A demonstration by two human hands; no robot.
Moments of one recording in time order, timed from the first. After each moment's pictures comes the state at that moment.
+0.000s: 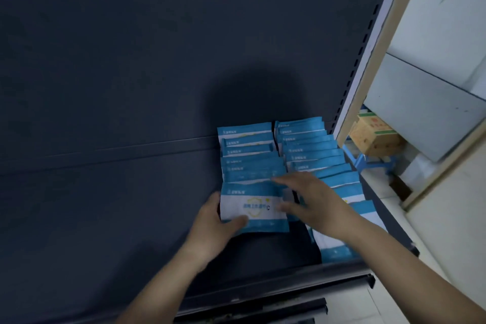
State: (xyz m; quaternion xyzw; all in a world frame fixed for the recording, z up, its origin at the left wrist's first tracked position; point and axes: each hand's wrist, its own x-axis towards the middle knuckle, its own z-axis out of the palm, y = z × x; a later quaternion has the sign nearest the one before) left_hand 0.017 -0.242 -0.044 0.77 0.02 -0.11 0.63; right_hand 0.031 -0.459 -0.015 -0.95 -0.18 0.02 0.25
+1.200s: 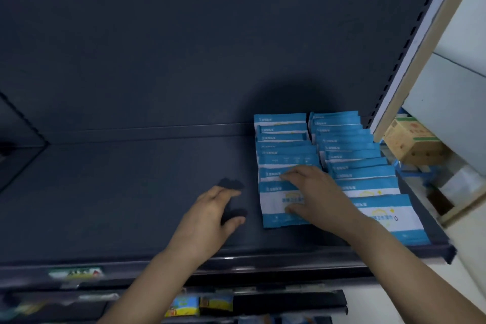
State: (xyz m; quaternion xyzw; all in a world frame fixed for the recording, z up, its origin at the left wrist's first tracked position) left_hand -0.028 -0.175 -0.046 0.95 -0.13 0.05 0.28; right_hand 0.017 -0.409 -0.027 -0.96 -0.24 -0.01 0.13
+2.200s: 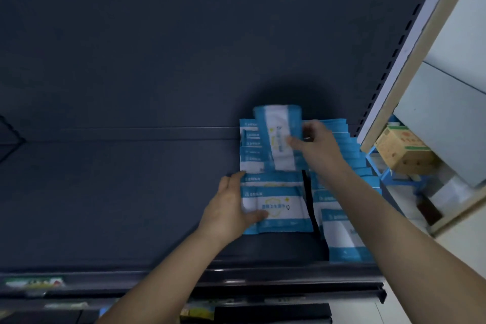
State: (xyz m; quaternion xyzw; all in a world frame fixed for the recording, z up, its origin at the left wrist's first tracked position) left_hand 0.019 -0.248 -0.058 0.91 -0.04 -0.03 0.41; right_hand 0.091 -0.429 0.009 -0.79 0.01 -0.06 0.60
